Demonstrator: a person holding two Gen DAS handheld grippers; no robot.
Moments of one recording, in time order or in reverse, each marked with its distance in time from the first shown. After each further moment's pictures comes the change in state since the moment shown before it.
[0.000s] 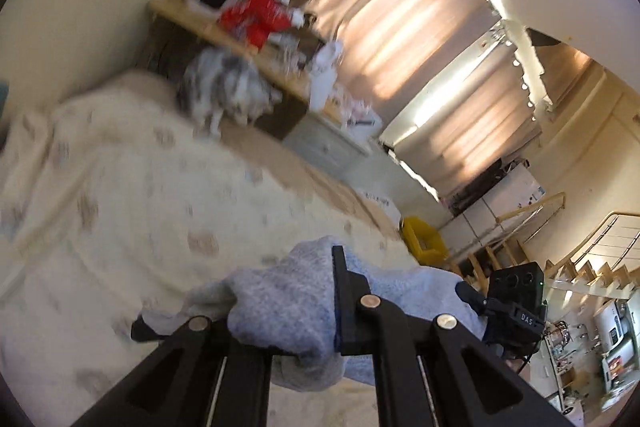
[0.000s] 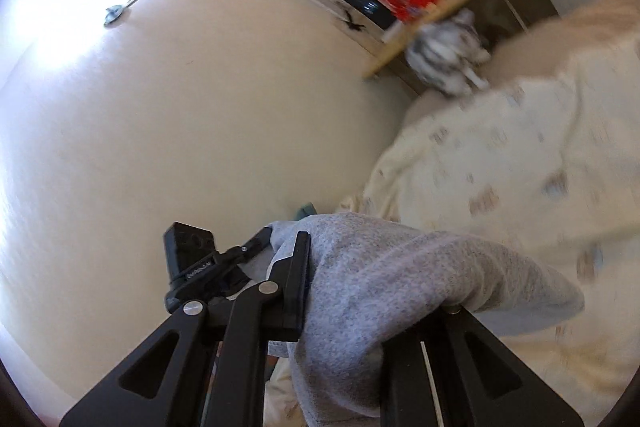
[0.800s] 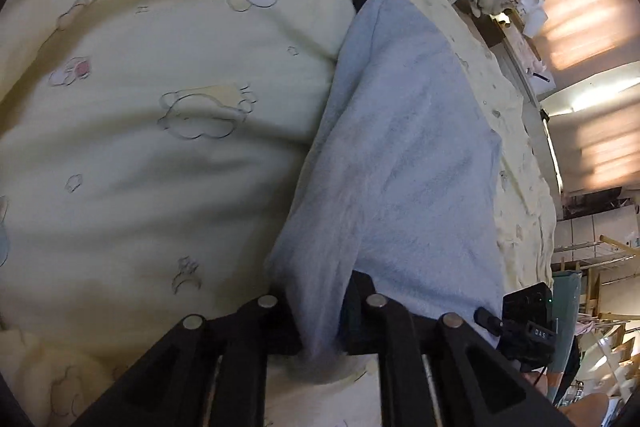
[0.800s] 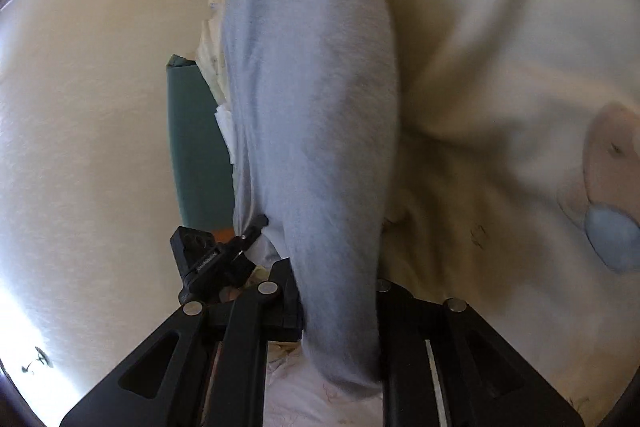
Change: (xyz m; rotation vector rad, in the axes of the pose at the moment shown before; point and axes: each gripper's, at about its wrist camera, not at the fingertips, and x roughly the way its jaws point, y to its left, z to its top) left arm -0.084 0.232 -0.303 -0.416 0.310 0.444; right arm 0.074 -0.168 -0.389 0.618 0.444 -0.022
